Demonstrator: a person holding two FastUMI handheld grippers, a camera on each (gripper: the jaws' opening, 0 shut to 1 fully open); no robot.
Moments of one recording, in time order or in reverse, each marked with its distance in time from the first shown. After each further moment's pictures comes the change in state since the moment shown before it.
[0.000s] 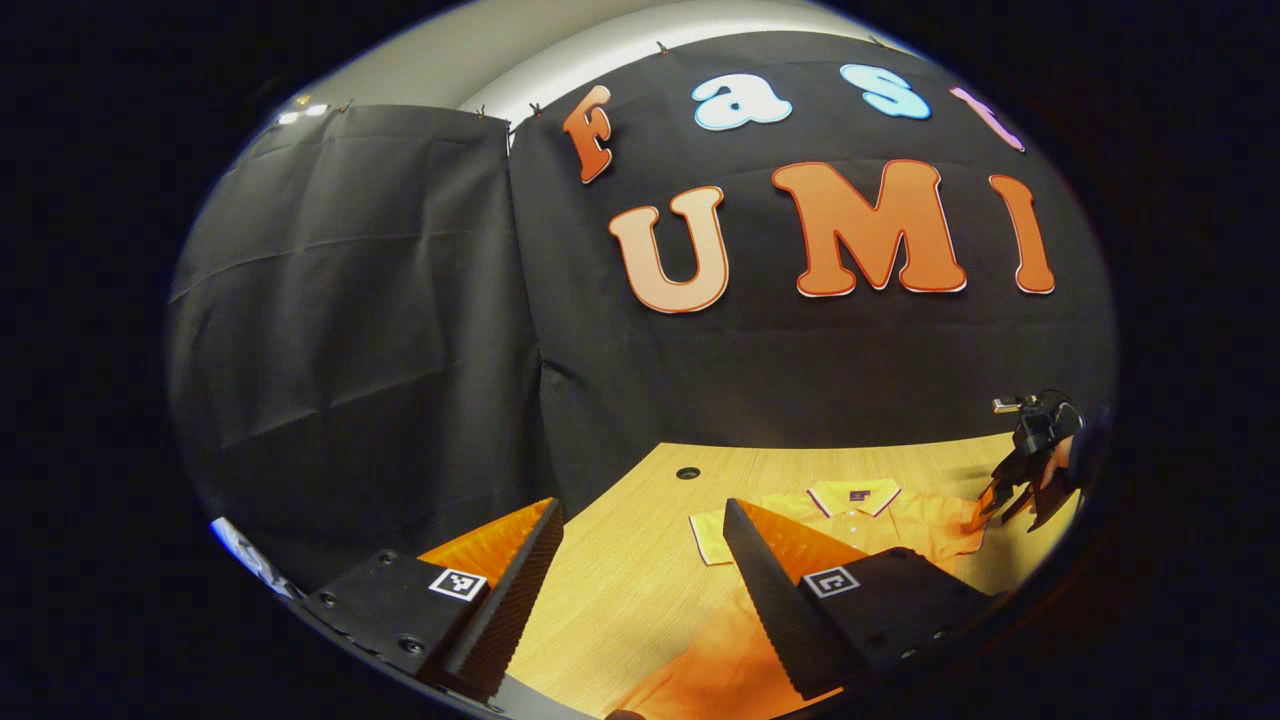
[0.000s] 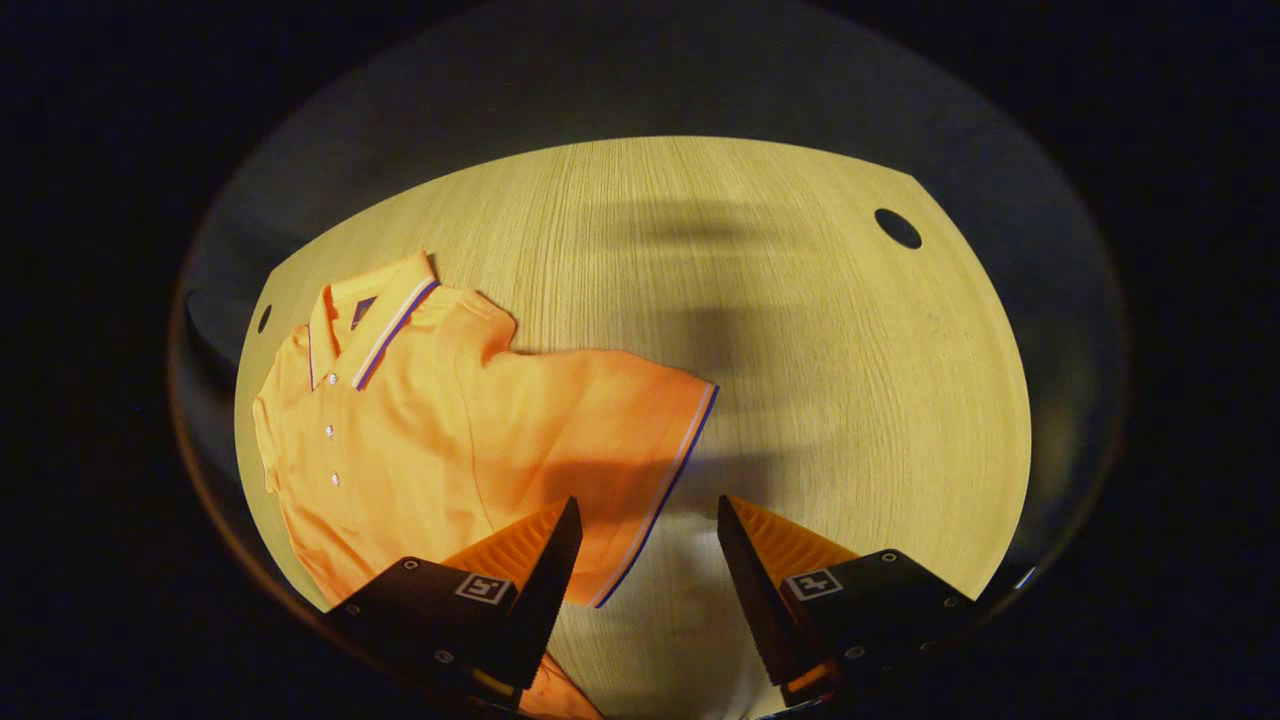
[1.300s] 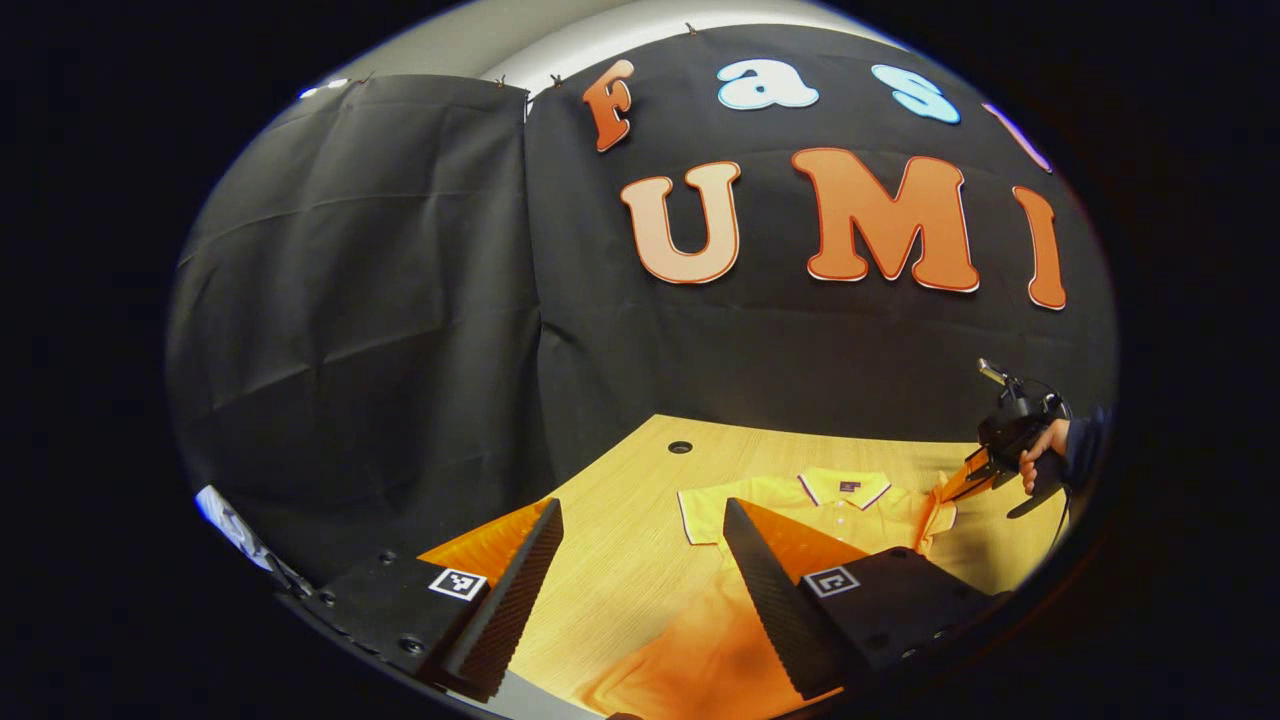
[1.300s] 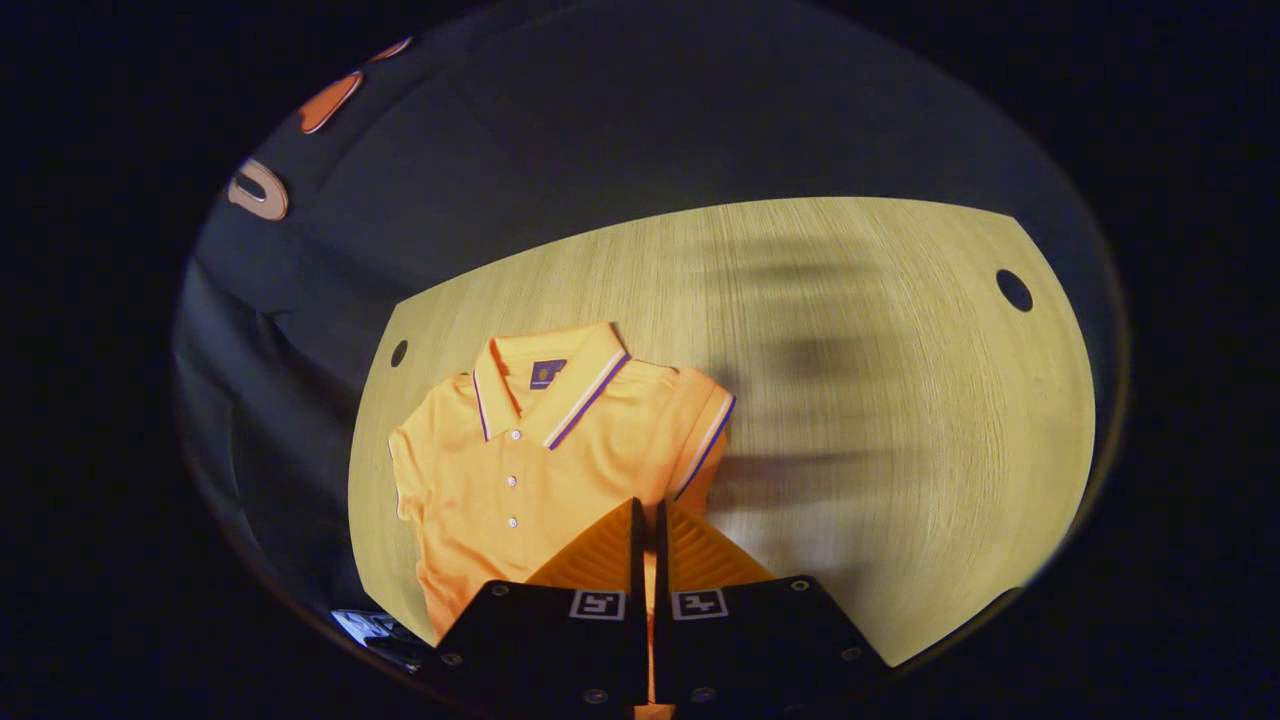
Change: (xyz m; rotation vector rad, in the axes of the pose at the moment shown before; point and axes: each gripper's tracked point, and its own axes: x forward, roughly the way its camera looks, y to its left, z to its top) left arm 0.007 -0.003 -0.020 -0.078 0.088 0.004; right arm -0.064 0.110 0.055 -0.047 -0.128 0.347
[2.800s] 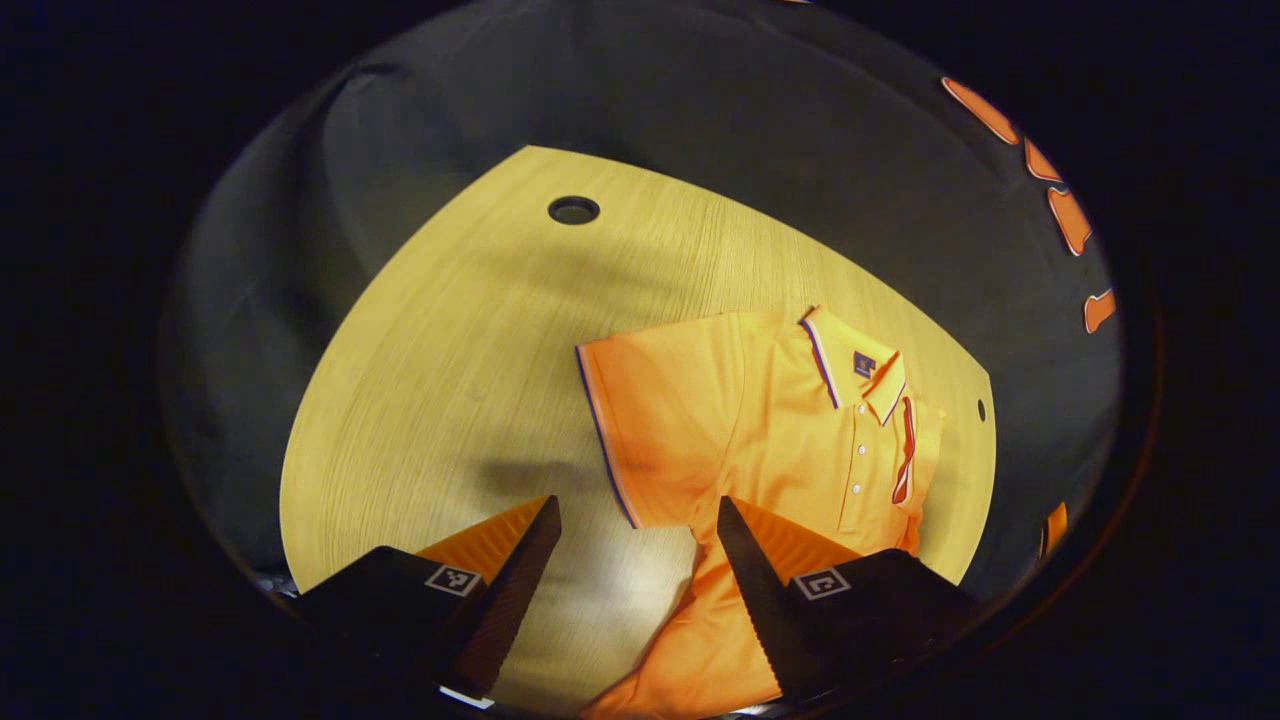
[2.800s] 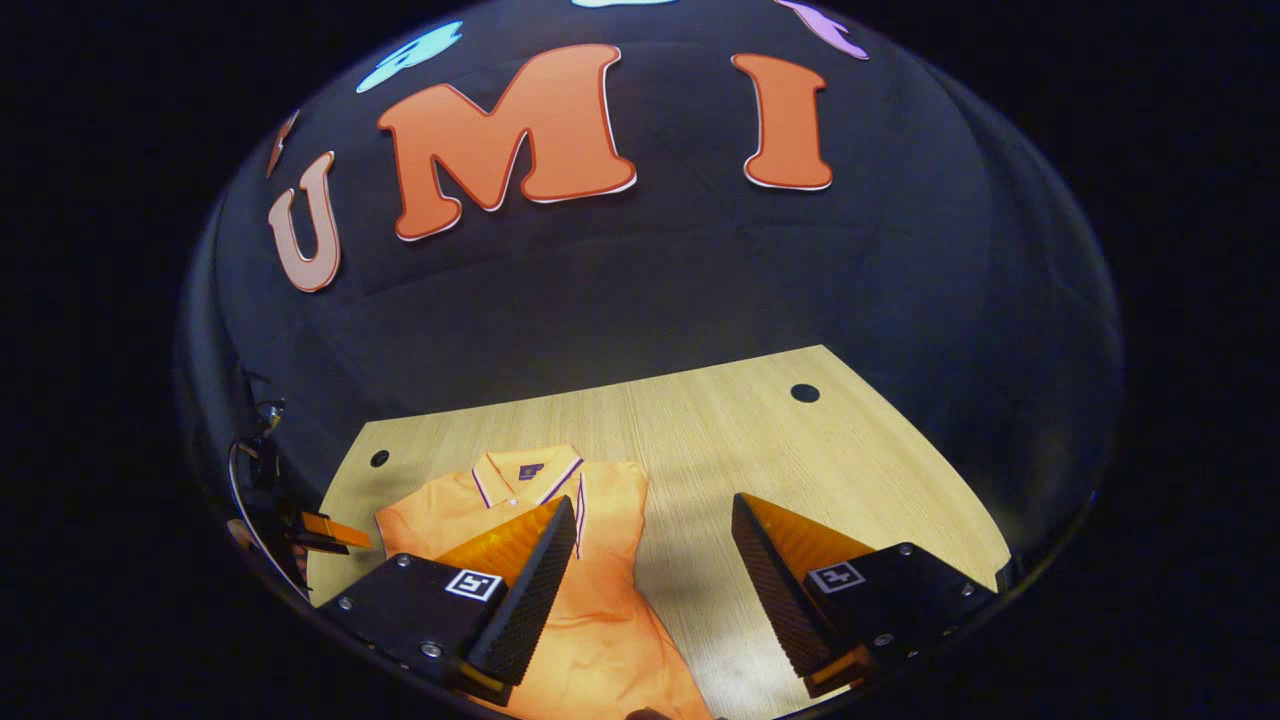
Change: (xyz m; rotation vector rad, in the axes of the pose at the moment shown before) left arm 0.302 -0.087 -0.155 -0.034 0.959 -0.460; right arm -0.213 0.013 -0.057 0.075 -0.632 -0.364
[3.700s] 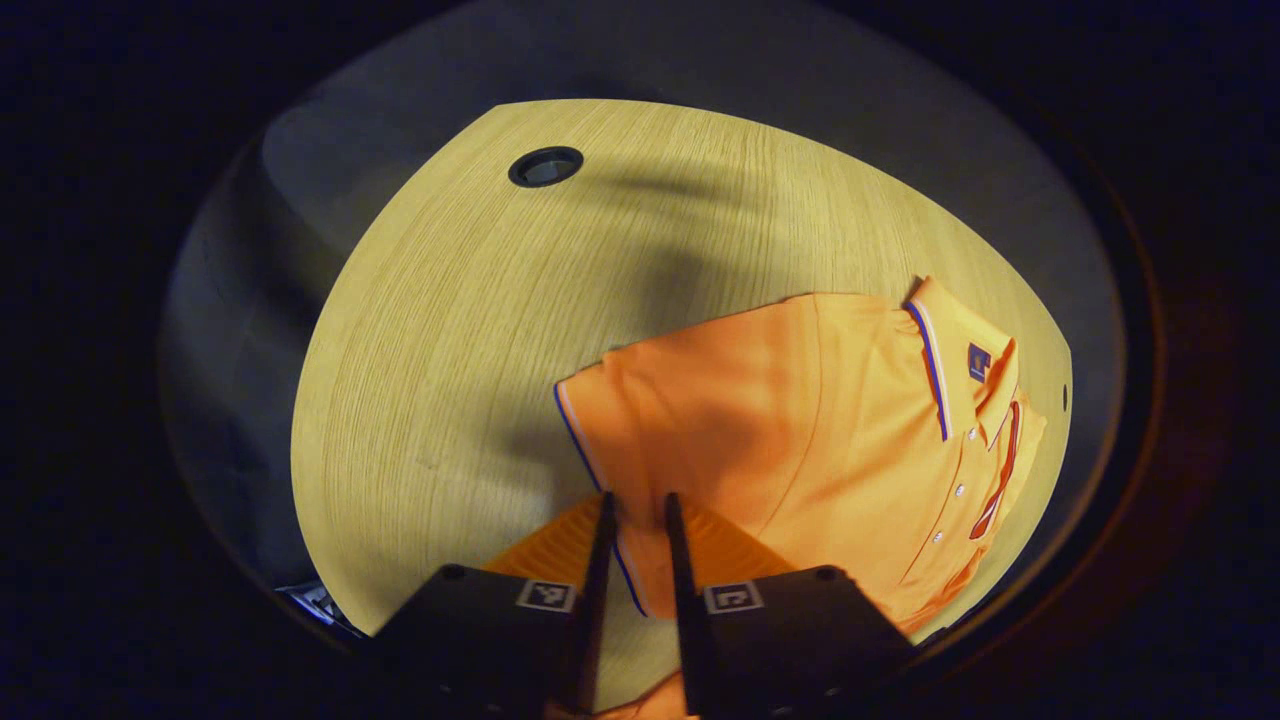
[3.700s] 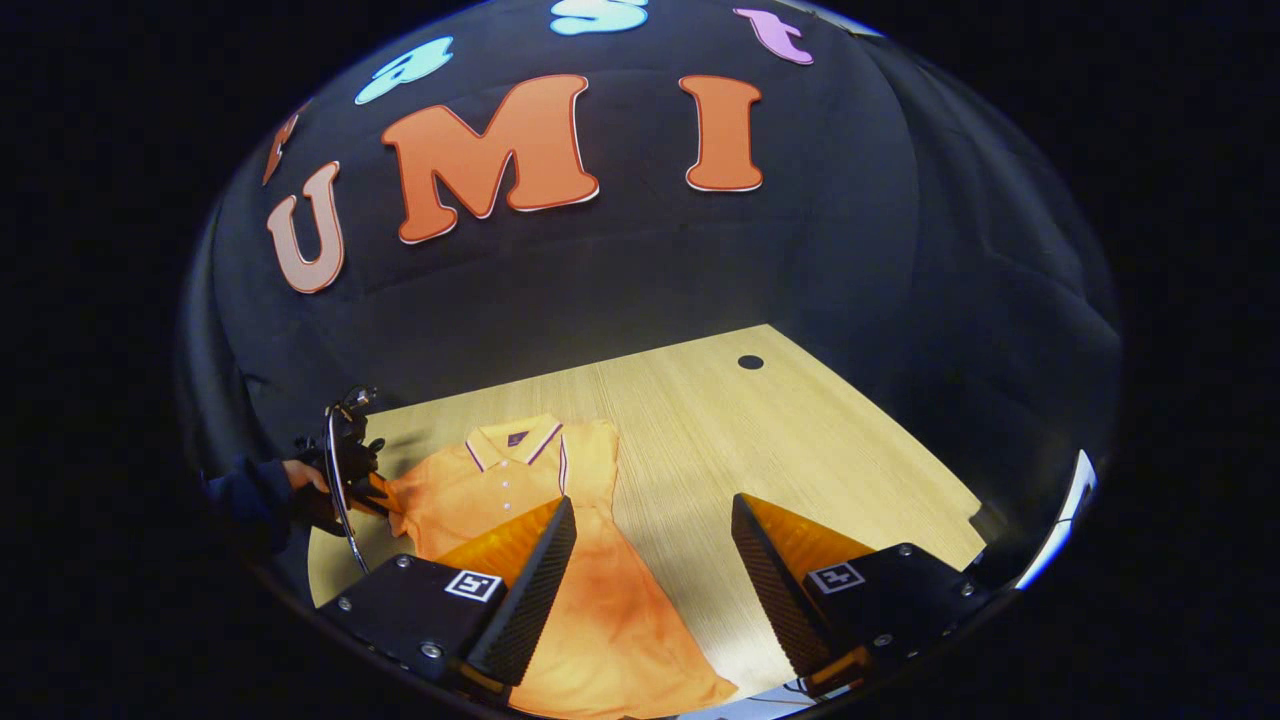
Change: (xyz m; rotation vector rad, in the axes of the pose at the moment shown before) left arm 0.071 -0.002 0.029 0.048 0.130 0.195; right arm -0.083 -0.018 -0.058 0.047 0.032 -0.082
